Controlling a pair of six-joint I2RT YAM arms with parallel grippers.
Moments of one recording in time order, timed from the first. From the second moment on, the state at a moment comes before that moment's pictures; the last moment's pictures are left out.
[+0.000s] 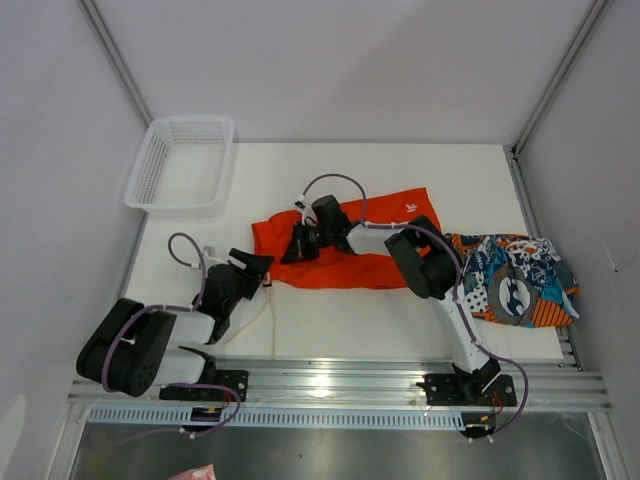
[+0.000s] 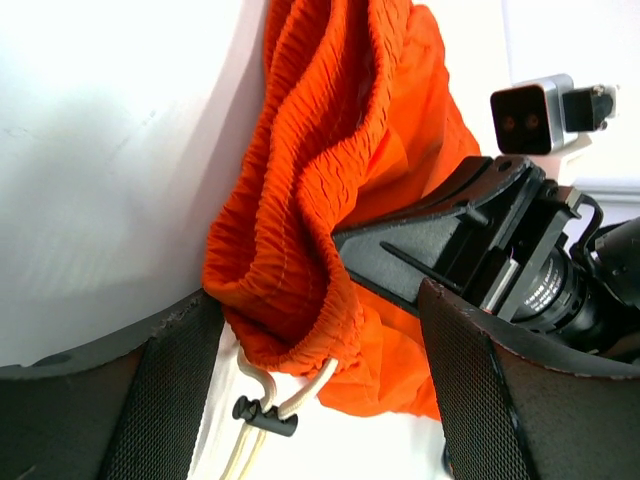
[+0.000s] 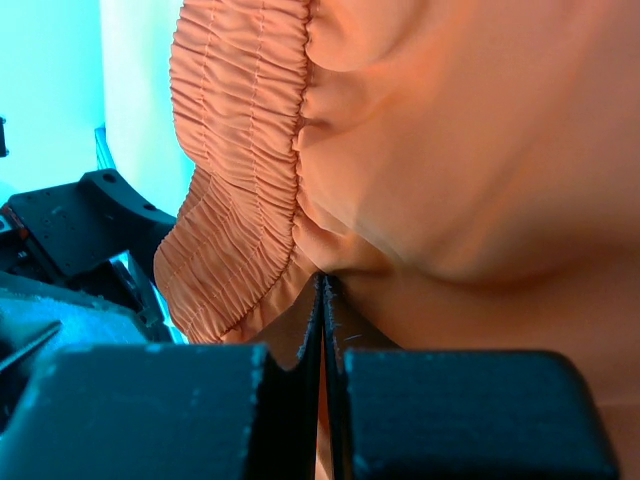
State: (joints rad) left arm -0.31 1.32 0.11 0.76 -0.07 -1.22; right arm 0.72 2.33 1.52 0.14 -0.65 0.68
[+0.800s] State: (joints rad) left arm -0.32 1.64 0.13 1.17 -0.07 -1.23; right arm 0.72 2.33 1.52 0.14 -0.66 0.65
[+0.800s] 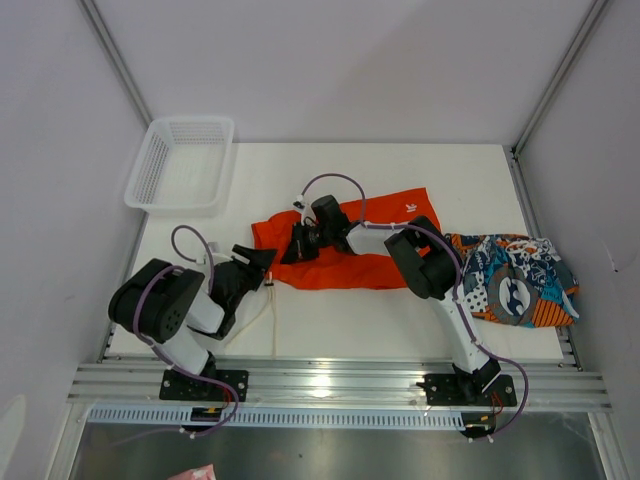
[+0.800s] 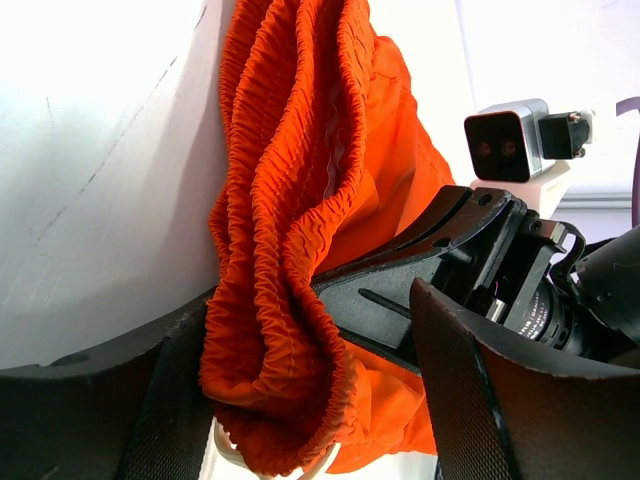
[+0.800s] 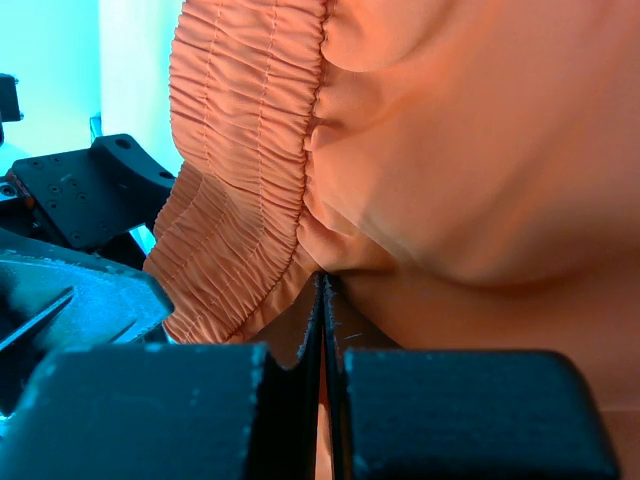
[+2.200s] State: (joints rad) left arm -0.27 1.57 0.28 0.82 -0.04 -1.01; right arm 0.64 1.95 1.22 0.08 -0.51 0.61
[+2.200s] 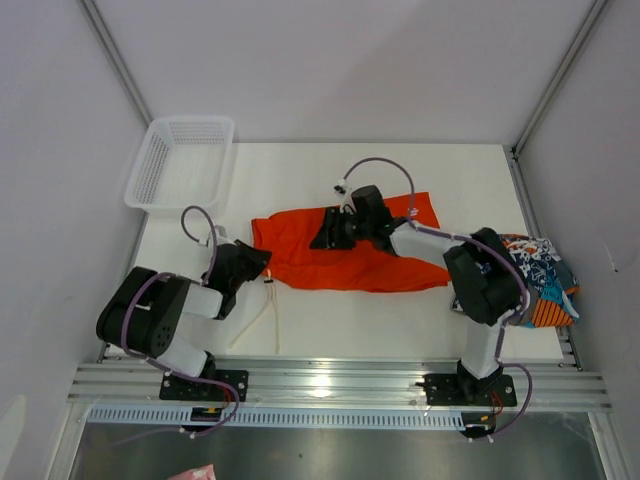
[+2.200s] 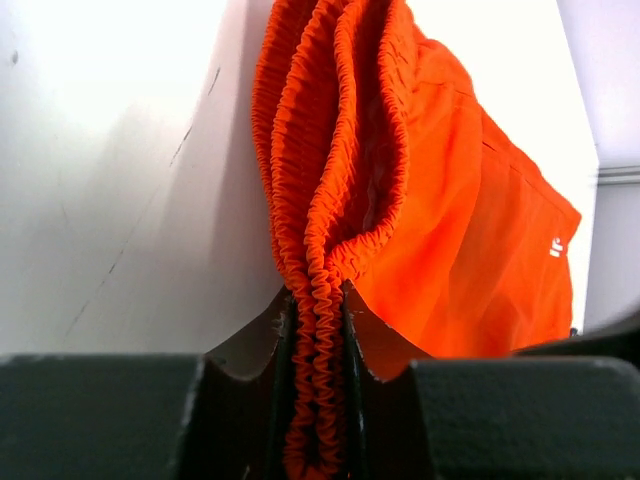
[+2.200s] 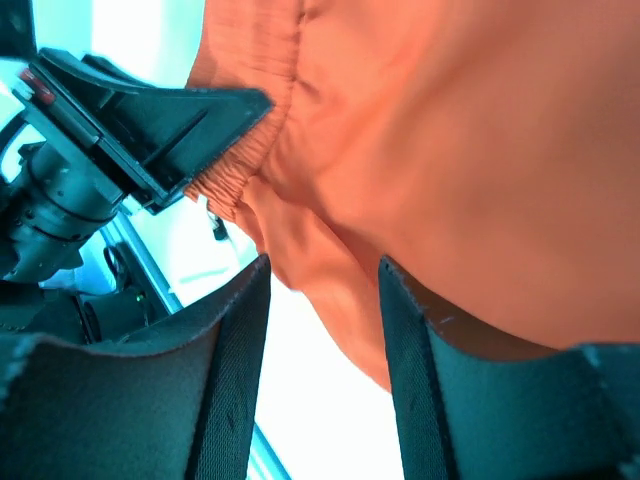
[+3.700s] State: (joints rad) left arm -0.32 1.08 0.64 -0.11 -0.28 -0.51; right arm 0.83 1.98 1.03 0.30 -0.29 0.71
